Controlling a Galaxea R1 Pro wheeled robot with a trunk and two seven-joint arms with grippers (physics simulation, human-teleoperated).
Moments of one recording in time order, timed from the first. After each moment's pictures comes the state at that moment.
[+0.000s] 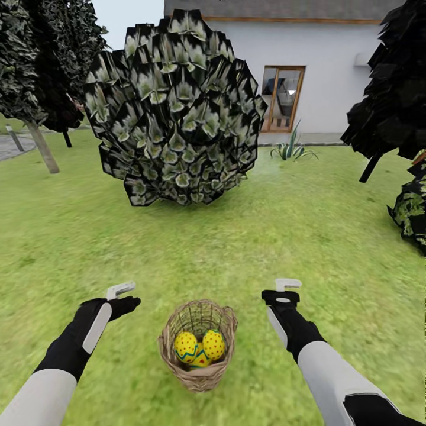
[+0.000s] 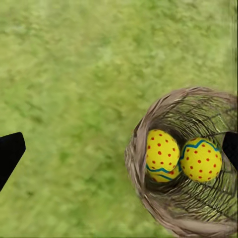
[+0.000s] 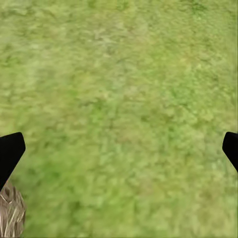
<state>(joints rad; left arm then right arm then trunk) -0.61 0.13 0.04 -0.97 0.41 0.70 0.21 -0.78 0.08 0.02 -0.53 0.01 0.23 -0.38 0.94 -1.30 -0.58</state>
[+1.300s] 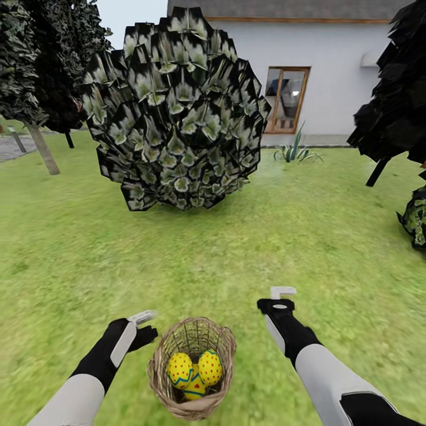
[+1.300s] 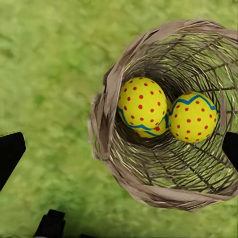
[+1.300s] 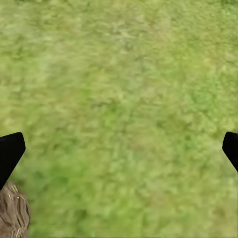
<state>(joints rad) -0.61 -0.01 0.06 -0.70 0.41 0.69 0.31 -0.78 0.09 0.03 -0.45 0.01 0.24 -0.33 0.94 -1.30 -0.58</state>
